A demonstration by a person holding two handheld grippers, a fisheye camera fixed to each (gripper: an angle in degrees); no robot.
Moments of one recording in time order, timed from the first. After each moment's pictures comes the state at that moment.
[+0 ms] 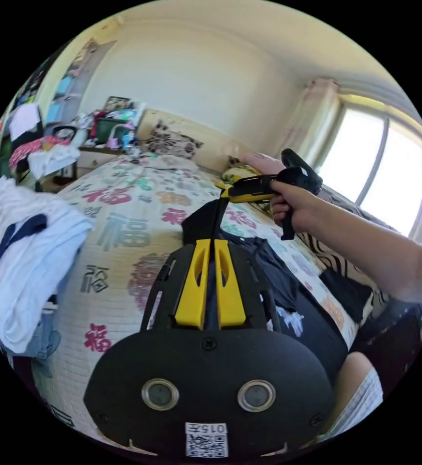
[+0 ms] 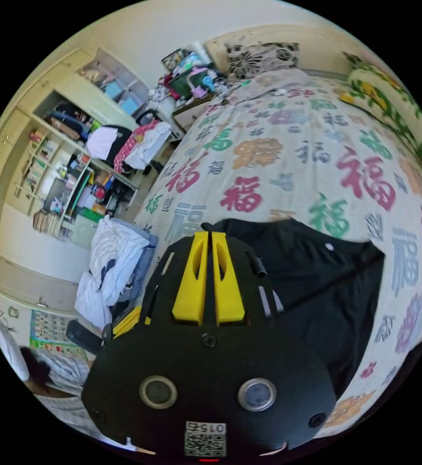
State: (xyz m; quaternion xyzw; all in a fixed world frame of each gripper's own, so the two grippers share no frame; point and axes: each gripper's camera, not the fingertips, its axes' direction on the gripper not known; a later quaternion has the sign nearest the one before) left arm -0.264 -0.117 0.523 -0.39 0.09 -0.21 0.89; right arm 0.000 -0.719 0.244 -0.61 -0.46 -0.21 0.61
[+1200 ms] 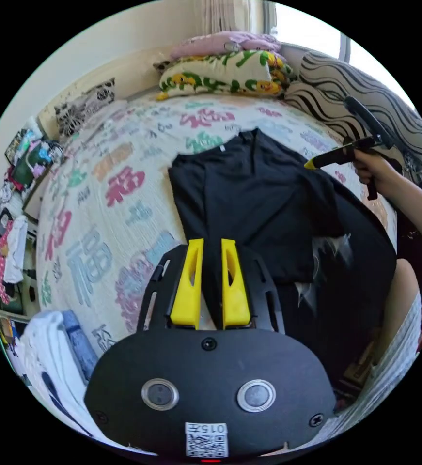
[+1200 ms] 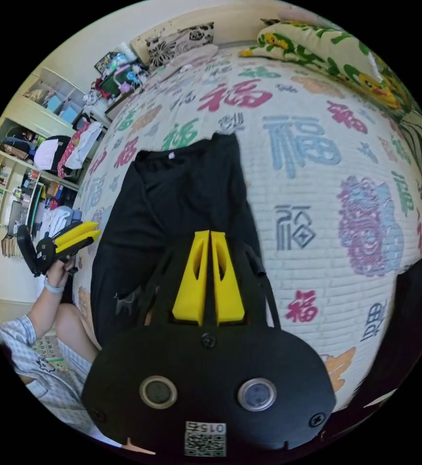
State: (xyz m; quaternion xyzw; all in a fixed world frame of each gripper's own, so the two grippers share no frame) left arm -0.145 -0.186 0.667 -0.60 0.19 0.07 0.78; right arm 0.302 -0.768 0.383 -0.64 -0.32 -0.23 0.66
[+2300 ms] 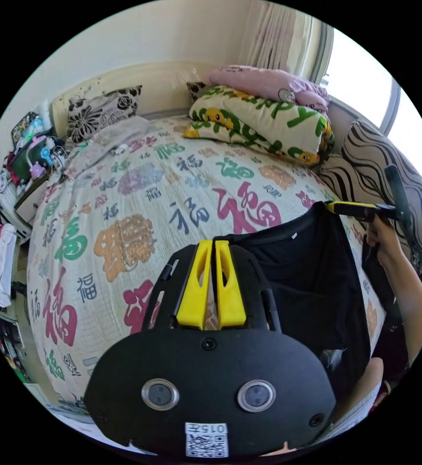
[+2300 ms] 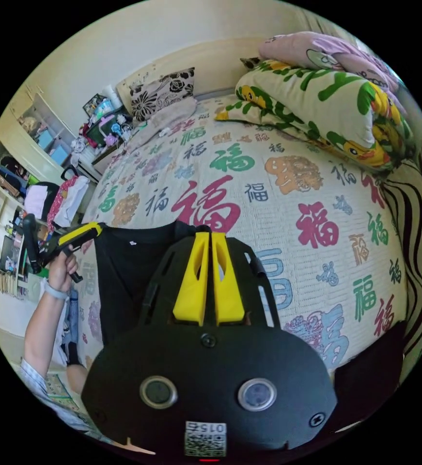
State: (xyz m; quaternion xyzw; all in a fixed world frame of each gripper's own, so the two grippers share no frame) left arm -0.169 -0.246 0.875 -0.57 0.16 -0.04 0.81; right arm 0.353 -0.807 0.535 -0.56 -0.30 -0.19 0.74
